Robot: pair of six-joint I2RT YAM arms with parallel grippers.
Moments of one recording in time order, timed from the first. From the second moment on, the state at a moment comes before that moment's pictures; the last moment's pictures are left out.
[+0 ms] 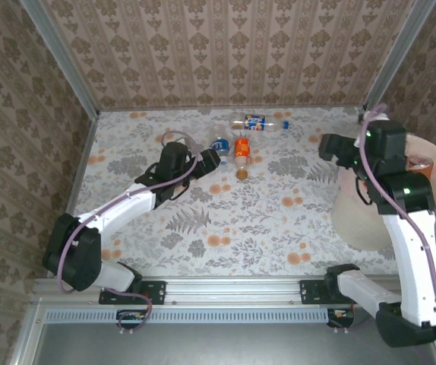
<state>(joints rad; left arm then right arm) -0.59 1.40 0.90 -0.07 0.07 -0.88 0.13 1.03 1.46 -0.98 0.16 0.27</state>
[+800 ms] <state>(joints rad) -0.52 1.19 0.74 -0.18 -0.01 -0.92 0.43 1.78 1.42 -0.48 0.03 0.46</state>
